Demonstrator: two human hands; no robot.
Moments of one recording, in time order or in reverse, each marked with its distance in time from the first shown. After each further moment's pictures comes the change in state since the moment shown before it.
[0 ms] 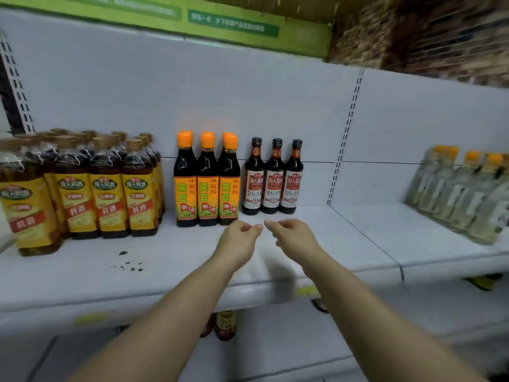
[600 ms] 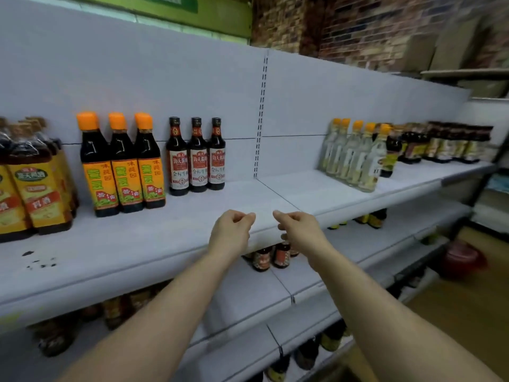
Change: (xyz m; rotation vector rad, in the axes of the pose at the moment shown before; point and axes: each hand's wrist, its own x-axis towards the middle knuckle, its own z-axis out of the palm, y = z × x) left_hand -0.093 0.030 0.105 -0.118 -0.210 0.105; right_hand -0.115 0.060 -0.126 0.066 0.263 0.186
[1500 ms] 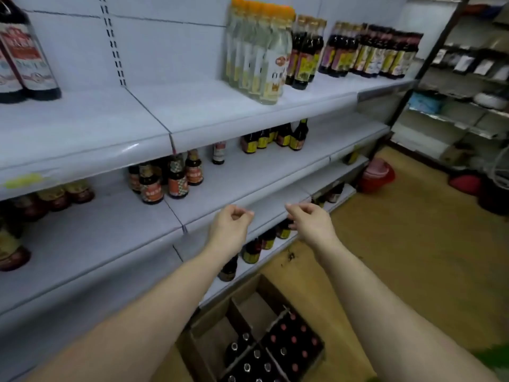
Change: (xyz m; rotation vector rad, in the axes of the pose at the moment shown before) left_hand -0.071 -0.092 0.338 0.042 -0.284 -0.101; right_hand -0.016 0.249 -0.262 -0.004 0.221 0.316
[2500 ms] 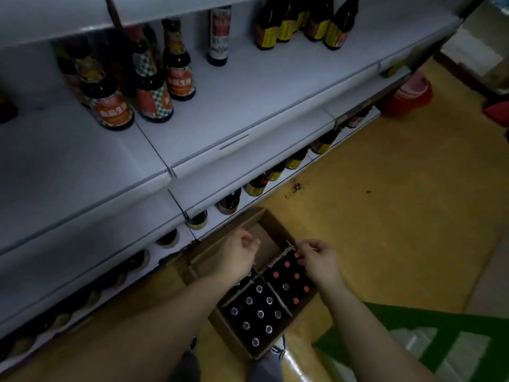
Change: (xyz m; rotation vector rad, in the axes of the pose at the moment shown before) left_hand 0.060 -0.228 0.052 0.254 -0.272 -0.405; right_hand 0.070 0.223 0.097 -0.121 0.001 0.553
